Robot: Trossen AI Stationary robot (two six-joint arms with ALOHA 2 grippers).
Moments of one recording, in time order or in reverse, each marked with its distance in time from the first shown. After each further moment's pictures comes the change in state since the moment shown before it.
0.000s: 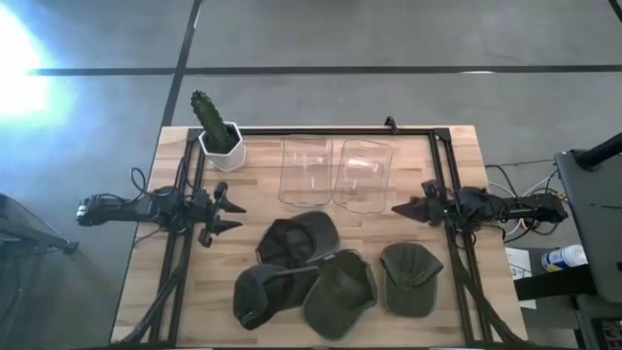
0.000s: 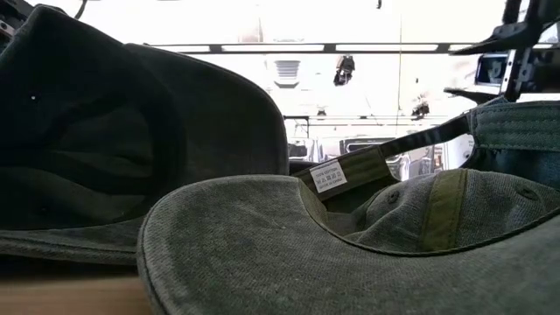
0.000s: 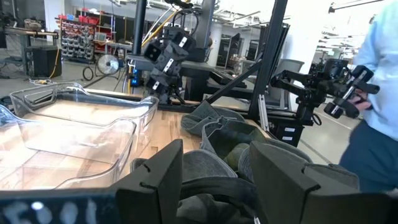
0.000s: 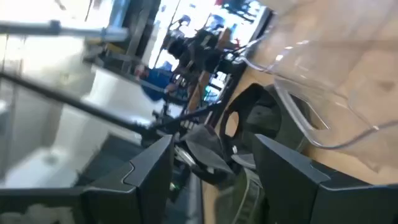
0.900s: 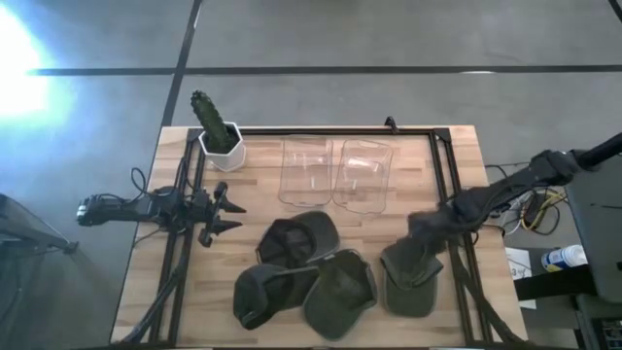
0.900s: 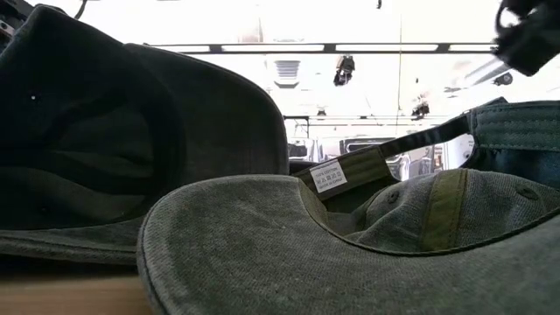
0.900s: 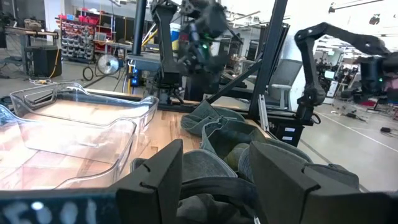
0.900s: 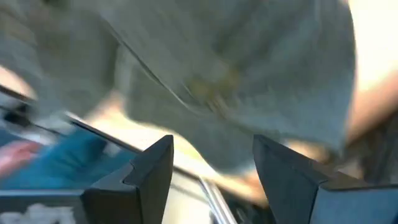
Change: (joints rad) left arm 0.000 0.001 0.000 -0.001 0.000 0.000; right arm 0.362 1.030 0.787 -0.992 -0.415 0.529
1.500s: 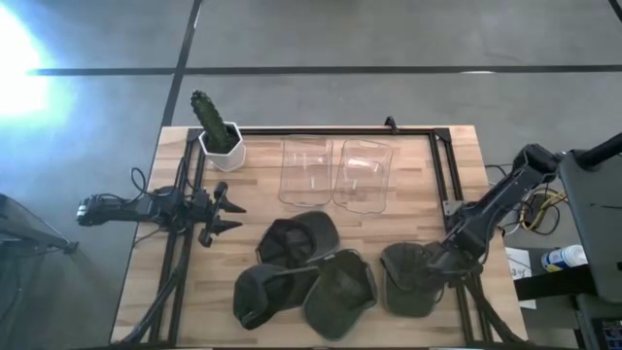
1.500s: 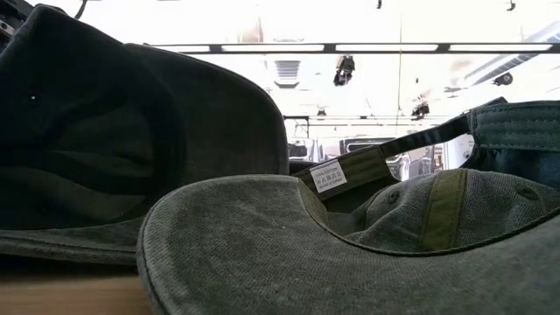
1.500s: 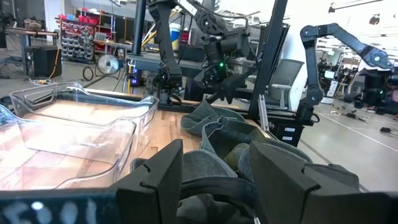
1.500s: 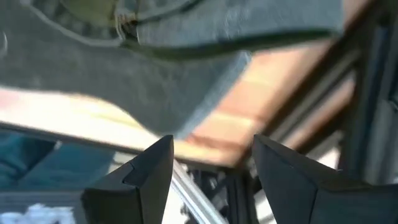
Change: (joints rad) left arm 0.000 0.000 0.000 0.000 0.000 0.000; right arm 0.357 0.109 -0.086 0.164 -0.042 0.439
